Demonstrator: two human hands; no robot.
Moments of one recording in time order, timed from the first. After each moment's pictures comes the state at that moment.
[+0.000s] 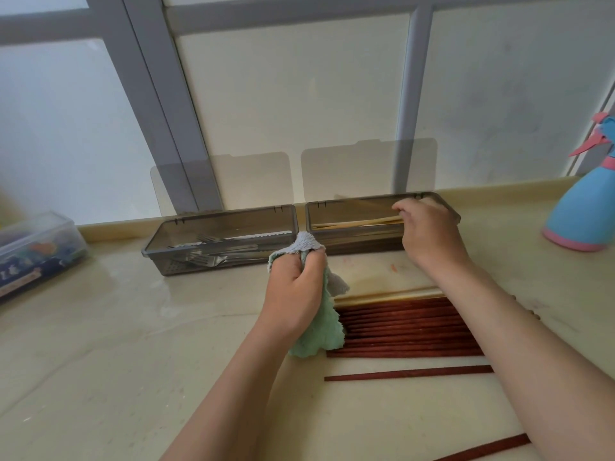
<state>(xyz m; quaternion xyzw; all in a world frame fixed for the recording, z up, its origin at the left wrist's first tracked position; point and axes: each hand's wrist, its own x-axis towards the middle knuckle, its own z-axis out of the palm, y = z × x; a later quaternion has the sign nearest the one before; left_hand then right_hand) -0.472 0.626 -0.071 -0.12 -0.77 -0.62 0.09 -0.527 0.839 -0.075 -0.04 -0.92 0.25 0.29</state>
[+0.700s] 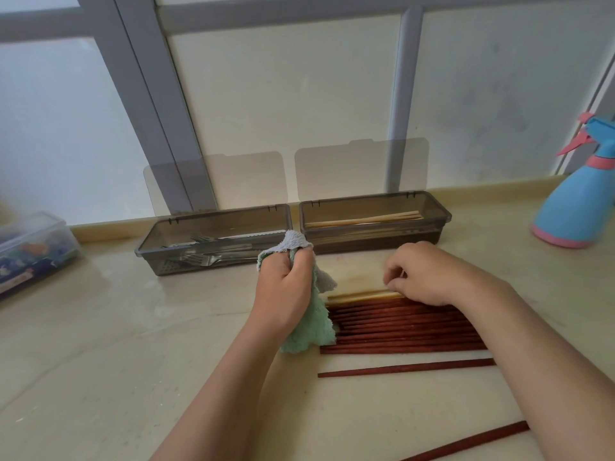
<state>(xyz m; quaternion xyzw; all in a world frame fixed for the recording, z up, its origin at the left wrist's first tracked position) -0.477 0.623 -0.077 -0.10 -0.78 -0.61 0.09 -0.478 0.838 -0.067 0.03 -0.99 0.13 -0.05</state>
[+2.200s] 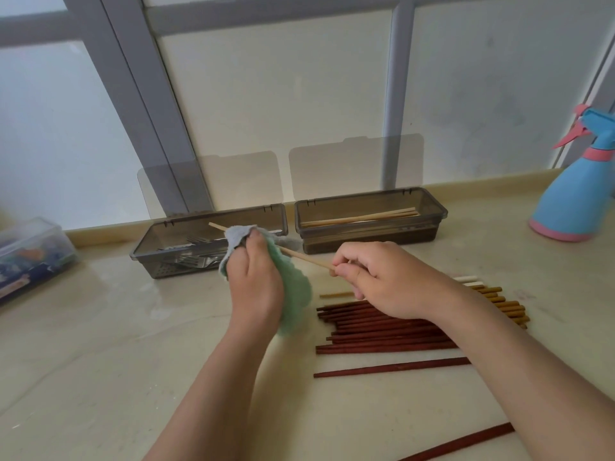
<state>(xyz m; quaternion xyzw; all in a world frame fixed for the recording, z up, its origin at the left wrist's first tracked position) -0.482 0.621 -0.071 0.04 -0.68 -0.72 0.18 -0.452 0.795 -0.056 0.18 -0.92 0.34 0.01</state>
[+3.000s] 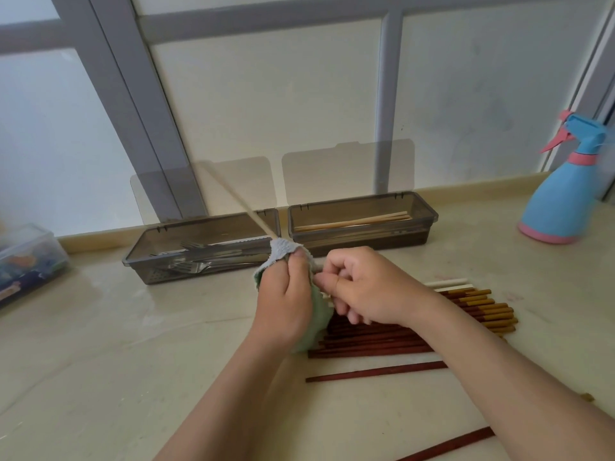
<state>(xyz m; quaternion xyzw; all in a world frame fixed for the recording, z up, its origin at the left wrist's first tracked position) -0.473 0.637 -0.088 -0.14 -0.78 -0.59 0.15 -0.452 0.780 -0.060 0.12 -0.88 0.47 -0.01</state>
